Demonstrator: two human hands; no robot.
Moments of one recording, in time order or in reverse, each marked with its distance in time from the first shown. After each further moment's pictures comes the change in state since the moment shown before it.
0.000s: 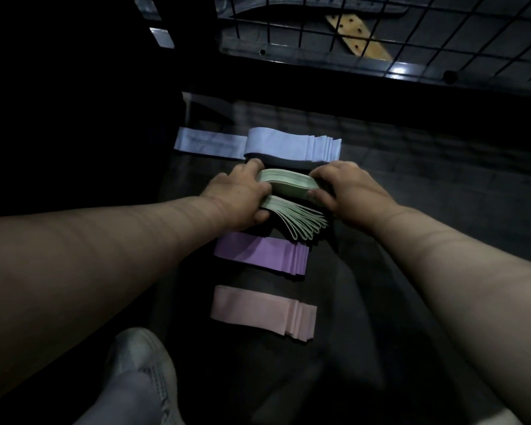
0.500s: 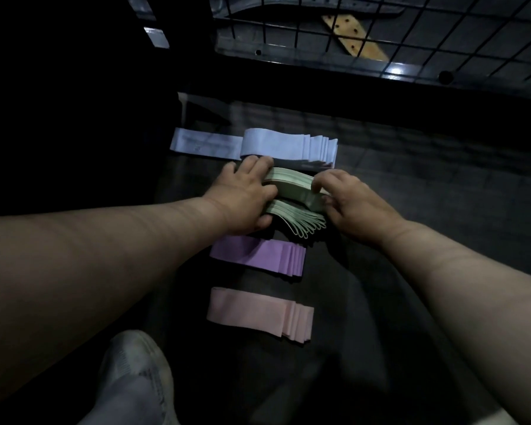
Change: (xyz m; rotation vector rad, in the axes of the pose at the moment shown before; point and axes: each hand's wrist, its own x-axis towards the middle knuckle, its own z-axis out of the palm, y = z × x) left_hand 0.009 0.004 0.011 0.212 0.099 0.125; right_hand -0.024 0.008 0.006 0.094 -0.005 -0.065
